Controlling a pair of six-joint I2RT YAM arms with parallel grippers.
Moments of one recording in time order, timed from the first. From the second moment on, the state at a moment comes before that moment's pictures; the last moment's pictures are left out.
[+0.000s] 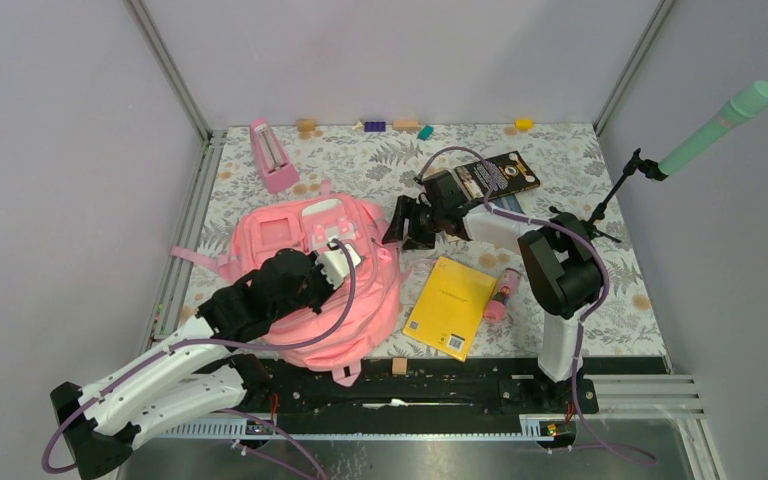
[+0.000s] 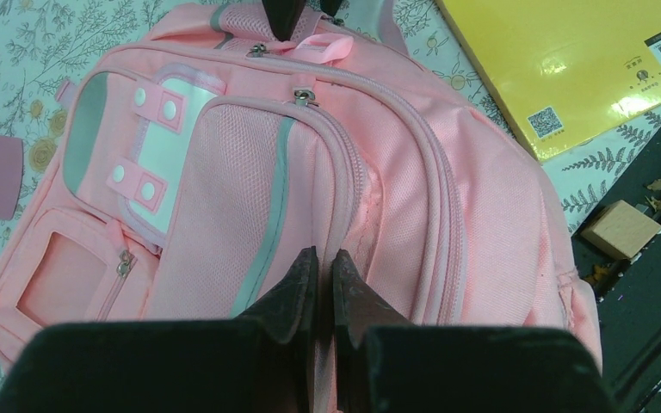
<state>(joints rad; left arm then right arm) -0.86 0.76 0.73 -0.54 -0.09 0.21 0.54 1.92 1.21 -0.16 -0.41 0.68</state>
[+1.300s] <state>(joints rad) -0.88 0.74 0.73 -0.50 -0.21 0.21 0.61 1.17 0.59 -0.06 -0.11 0.75</state>
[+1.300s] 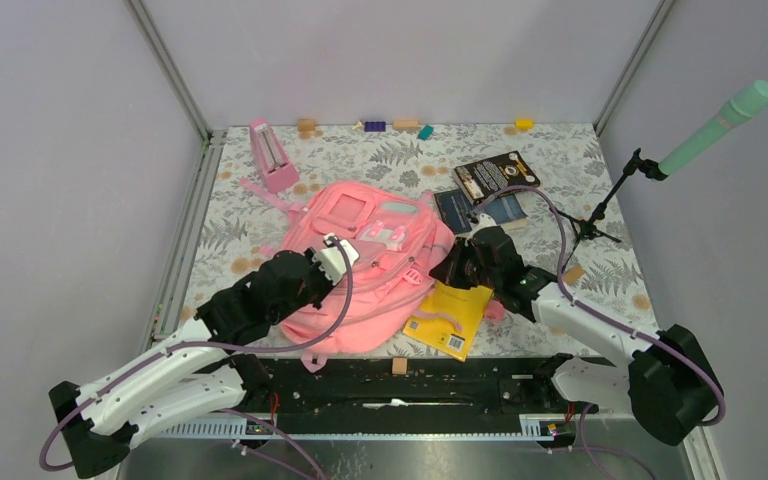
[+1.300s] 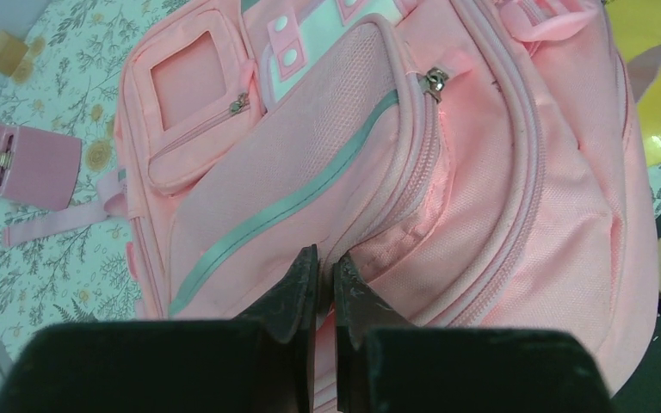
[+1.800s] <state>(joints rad) -0.87 0.68 0.69 -0.57 -0.21 0.26 0.62 1.09 0.67 -0.22 -0.16 0.39</state>
